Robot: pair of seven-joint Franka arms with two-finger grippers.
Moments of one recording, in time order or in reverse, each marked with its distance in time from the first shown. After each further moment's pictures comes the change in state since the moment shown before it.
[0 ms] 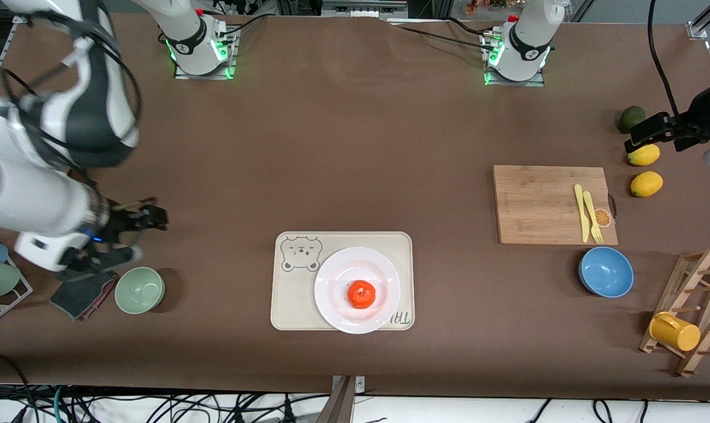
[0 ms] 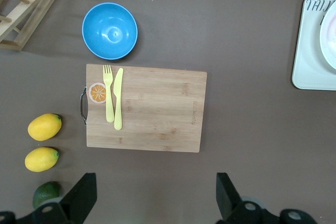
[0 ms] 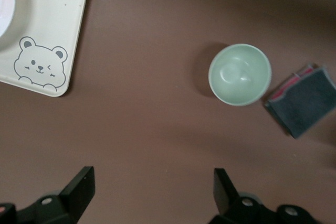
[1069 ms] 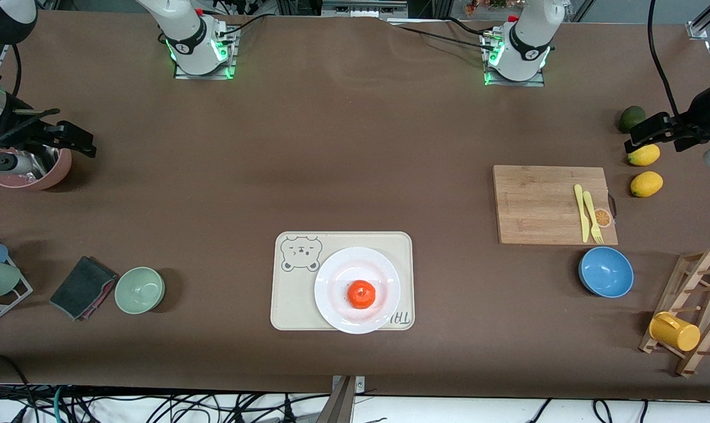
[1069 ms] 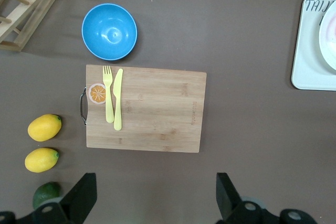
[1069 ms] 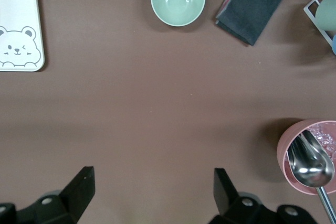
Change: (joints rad) left arm 0.000 0.002 -0.002 0.004 0.000 -0.001 0.000; right arm -0.238 -0.458 0.180 -0.467 -0.092 0.020 0.201
